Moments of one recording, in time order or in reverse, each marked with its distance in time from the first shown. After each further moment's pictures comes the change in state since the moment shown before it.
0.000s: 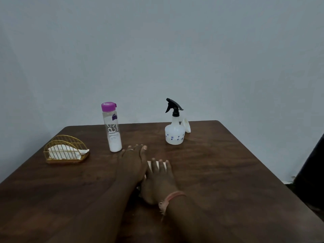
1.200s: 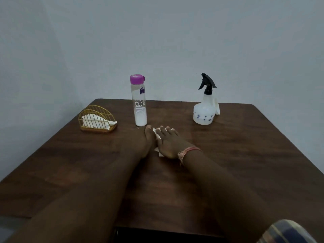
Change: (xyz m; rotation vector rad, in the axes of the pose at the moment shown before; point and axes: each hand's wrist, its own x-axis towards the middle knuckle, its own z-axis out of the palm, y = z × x) left_hand 0.003 -0.065 -0.016 0.034 -0.167 -0.217; right_hand 0.078 -0.007 -0.006 0.150 0.019 -0.267
